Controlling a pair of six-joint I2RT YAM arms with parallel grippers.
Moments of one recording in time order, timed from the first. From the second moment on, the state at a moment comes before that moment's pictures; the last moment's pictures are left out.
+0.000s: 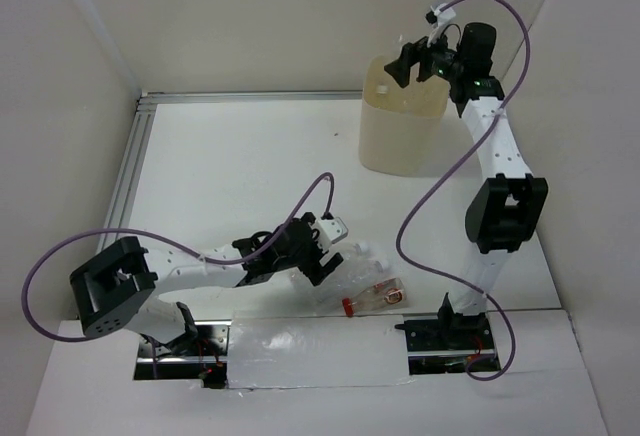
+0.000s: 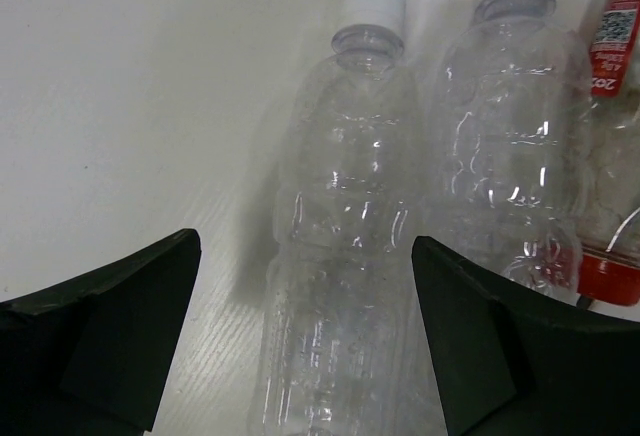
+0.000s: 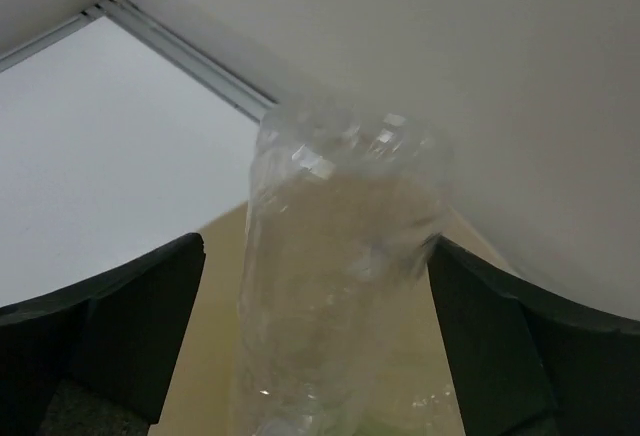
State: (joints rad) left arm -1.02 1.40 0.66 0.13 -0.04 0.00; right arm 0.00 1.85 1.88 -0.14 -0.69 -0.15
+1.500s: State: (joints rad) left arm -0.73 2.34 2.33 0.42 -0.05 -0.33; right arm -0.31 0.95 0.89 -0.85 -1.12 -1.01
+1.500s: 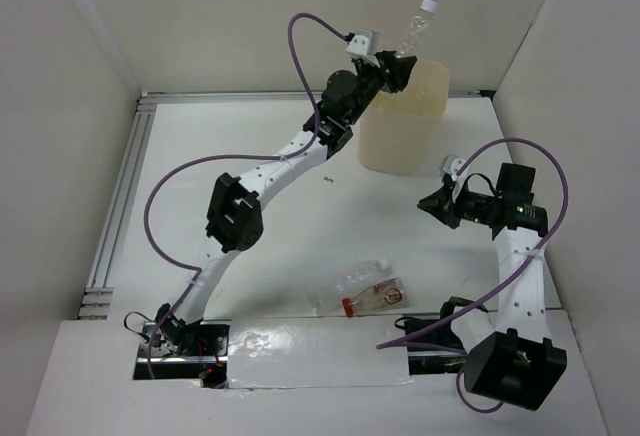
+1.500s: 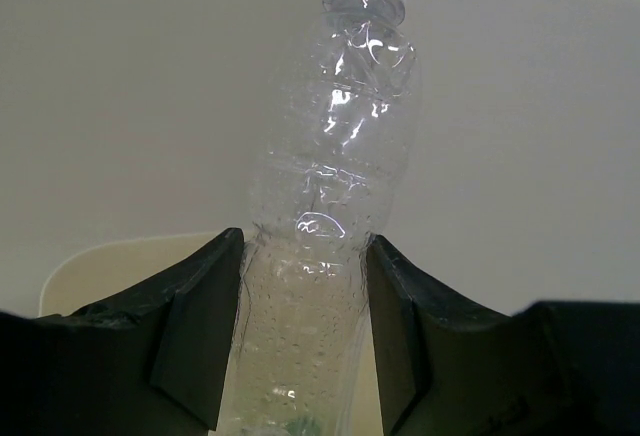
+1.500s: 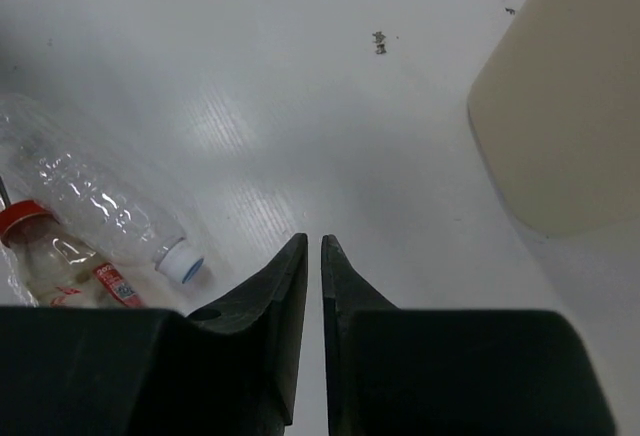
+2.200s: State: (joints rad) left arm -0.69 2.09 1.99 0.36 0.04 -0.30; right arm -0.01 1.07 0.78 -0.99 -1.10 -1.57
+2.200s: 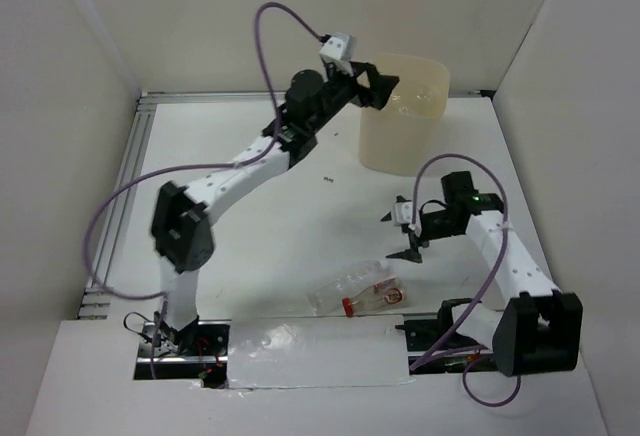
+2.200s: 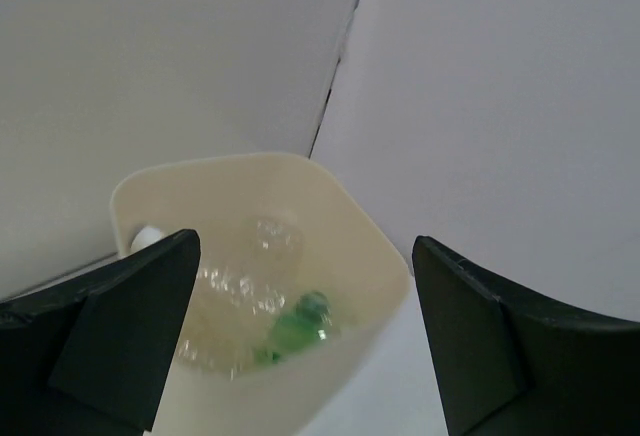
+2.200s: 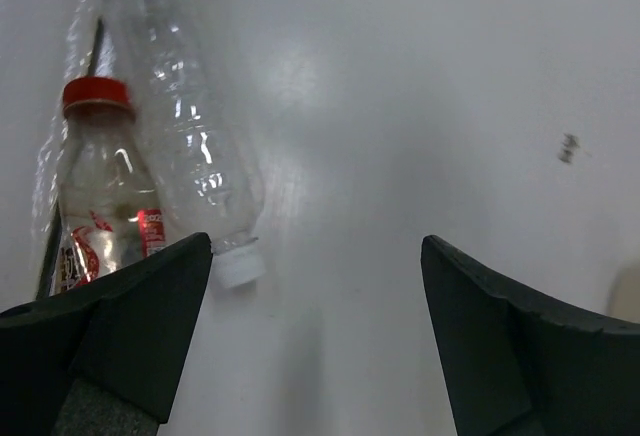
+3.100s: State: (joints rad) left arm -1.04 0.45 0.50 -0.24 -0.27 -0.33; right arm 0.58 1.49 0.81 -0.68 -0.72 -1.39
